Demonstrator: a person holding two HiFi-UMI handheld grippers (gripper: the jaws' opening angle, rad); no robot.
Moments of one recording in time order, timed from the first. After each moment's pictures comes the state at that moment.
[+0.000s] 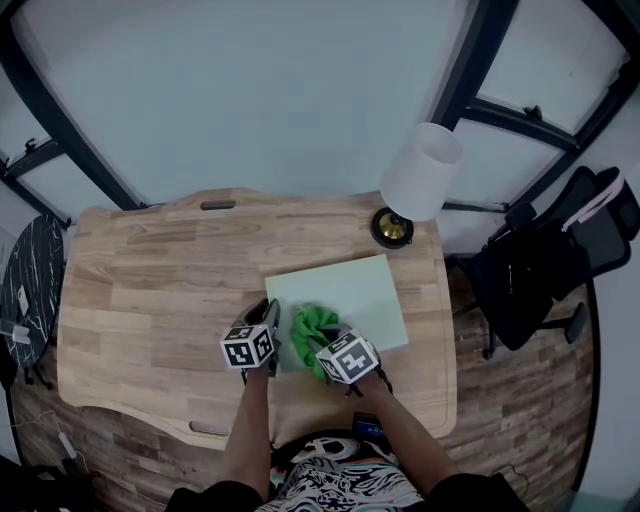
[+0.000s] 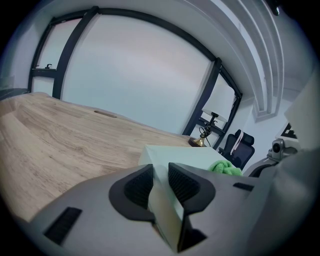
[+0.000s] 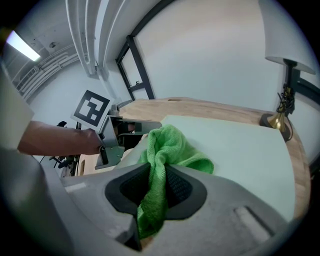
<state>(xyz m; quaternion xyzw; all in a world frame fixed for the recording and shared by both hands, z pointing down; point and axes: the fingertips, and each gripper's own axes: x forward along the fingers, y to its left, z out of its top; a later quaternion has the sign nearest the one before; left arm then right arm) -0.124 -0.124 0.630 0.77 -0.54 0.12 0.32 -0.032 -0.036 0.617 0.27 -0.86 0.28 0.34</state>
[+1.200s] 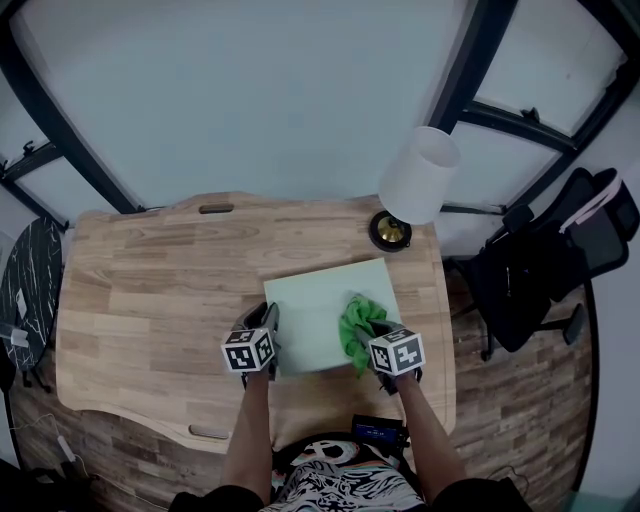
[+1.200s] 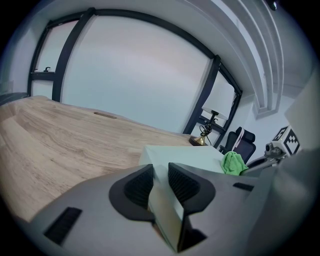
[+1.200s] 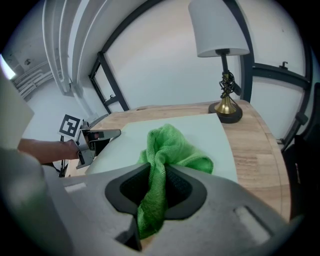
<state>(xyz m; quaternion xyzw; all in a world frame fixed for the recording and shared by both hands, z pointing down) -0.124 -0.124 0.630 0.77 -0.54 0.13 0.31 0.088 -0.065 0.622 0.39 -0.81 0.34 0.28</state>
